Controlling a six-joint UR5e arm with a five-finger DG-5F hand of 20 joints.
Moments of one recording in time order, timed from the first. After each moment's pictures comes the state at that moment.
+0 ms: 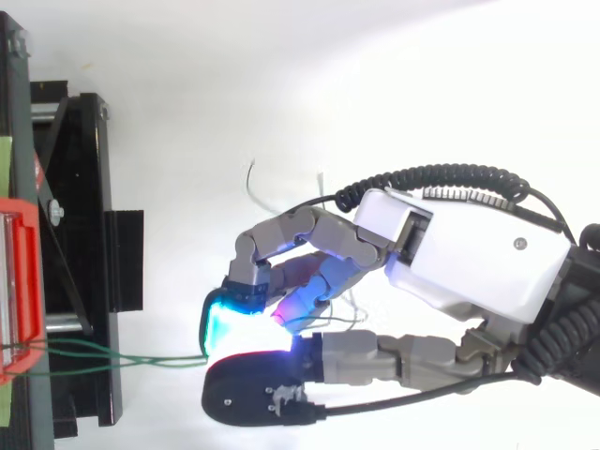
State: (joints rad) arm 0.35 -2.25 -1.01 -3.35 -0.85 0.02
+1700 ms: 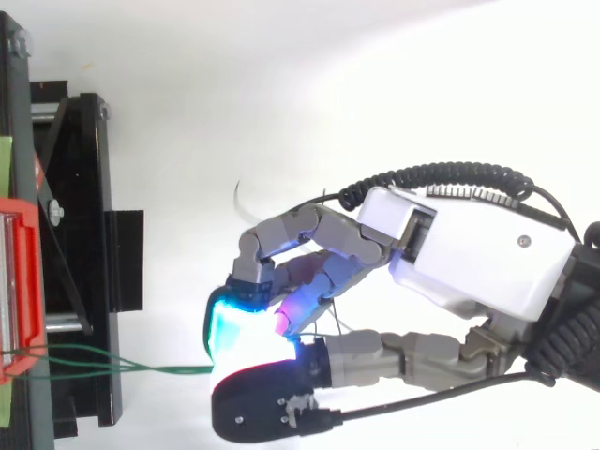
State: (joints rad) arm 0.35 -2.25 -1.01 -3.37 -0.86 0.03
